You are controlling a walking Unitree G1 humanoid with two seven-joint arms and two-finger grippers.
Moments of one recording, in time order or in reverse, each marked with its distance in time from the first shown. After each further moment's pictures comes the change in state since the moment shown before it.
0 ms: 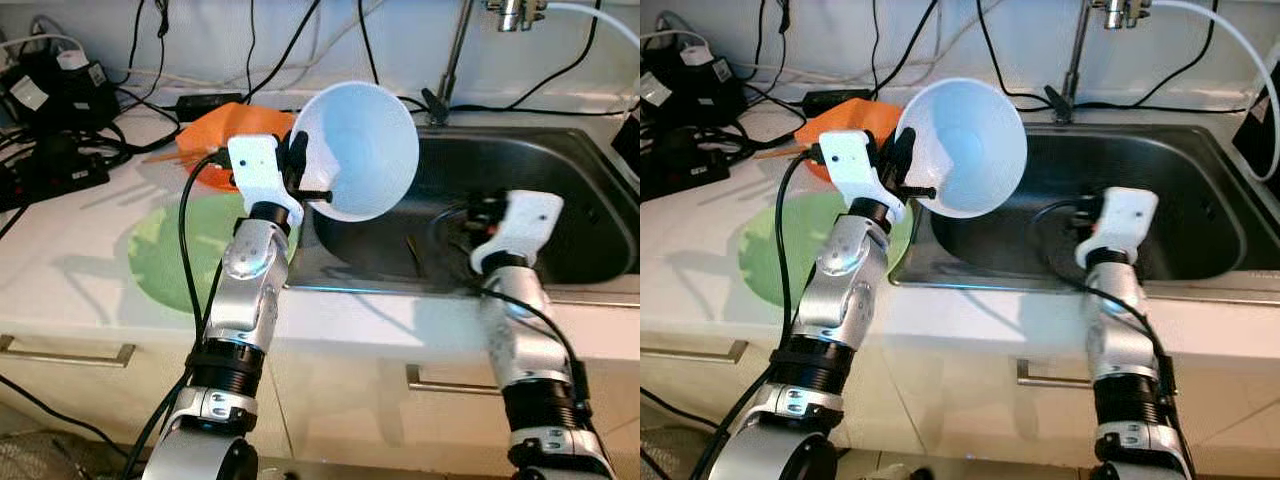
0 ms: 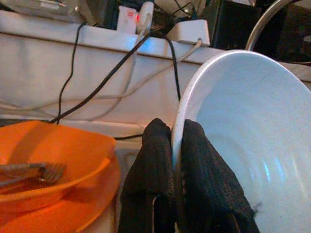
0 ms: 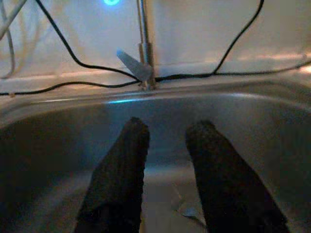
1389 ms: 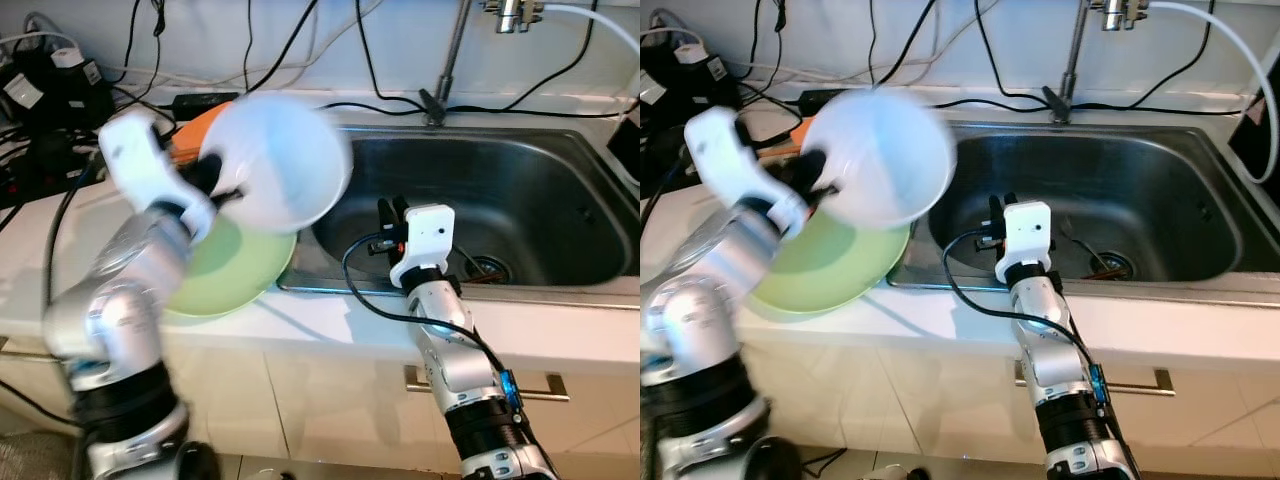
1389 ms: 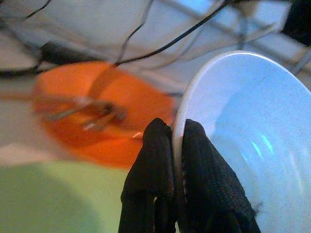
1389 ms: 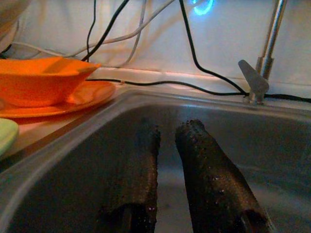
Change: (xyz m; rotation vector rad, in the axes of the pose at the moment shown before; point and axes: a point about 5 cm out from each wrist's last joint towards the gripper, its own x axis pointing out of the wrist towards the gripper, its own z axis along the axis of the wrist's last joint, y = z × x) left arm -0.042 0.047 0.075 -0.207 0.246 0.151; right arm -0.026 0.097 -0.011 -0.089 -0.052 0.312
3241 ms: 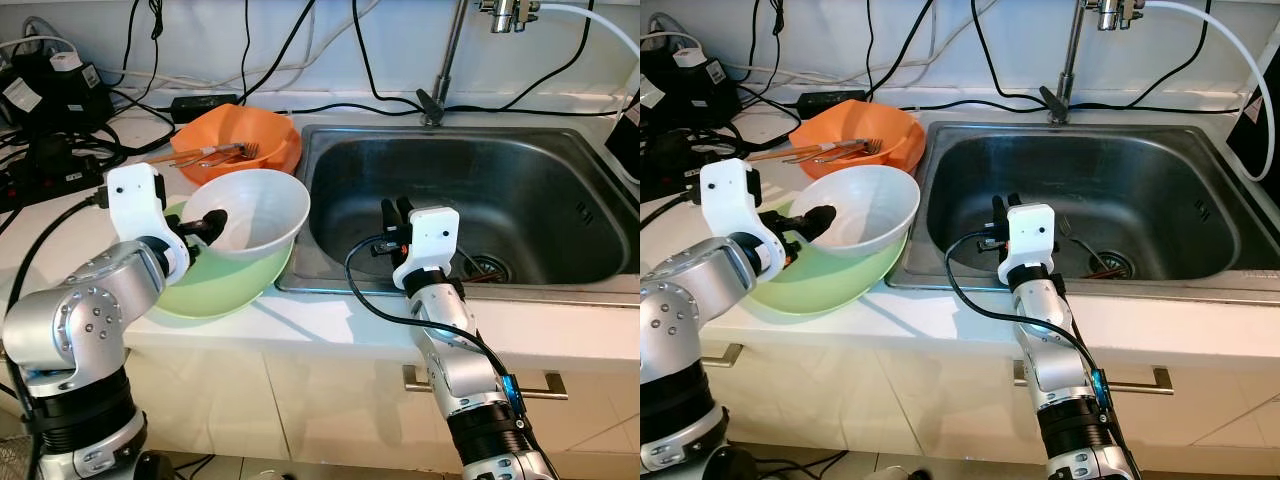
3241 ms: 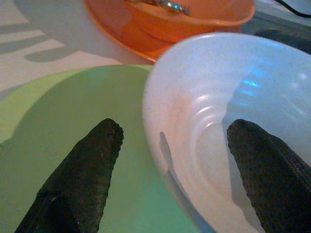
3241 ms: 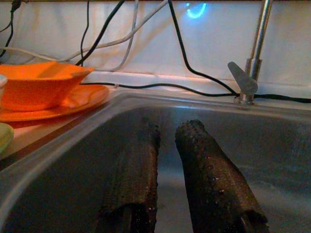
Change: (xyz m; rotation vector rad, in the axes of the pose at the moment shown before) left arm -0.022 0.057 -0.026 0.115 0.393 0.209; right arm -0.005 0.000 0.000 0.004 -0.007 -0.009
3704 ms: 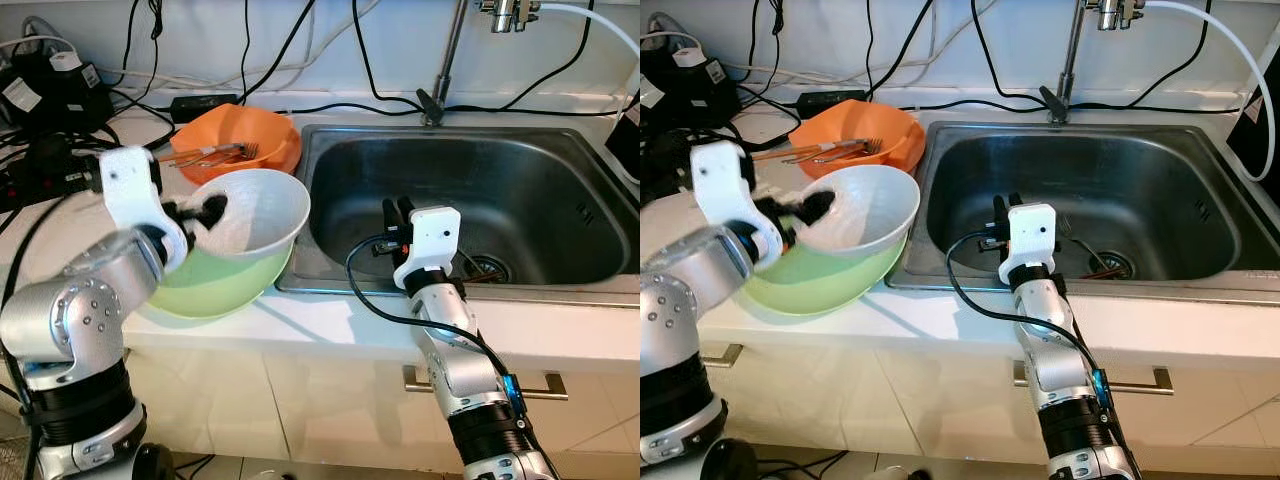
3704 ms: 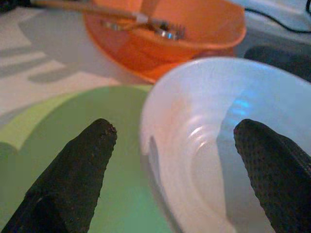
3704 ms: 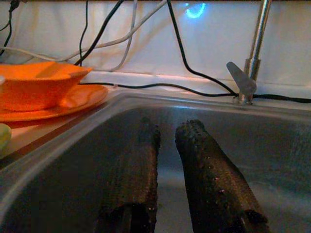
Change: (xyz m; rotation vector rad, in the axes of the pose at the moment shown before) left arm -0.001 -0.001 0.010 0.009 -0.046 -0.002; right arm 0.000 -0.001 0.000 -0.002 -0.001 -0.003
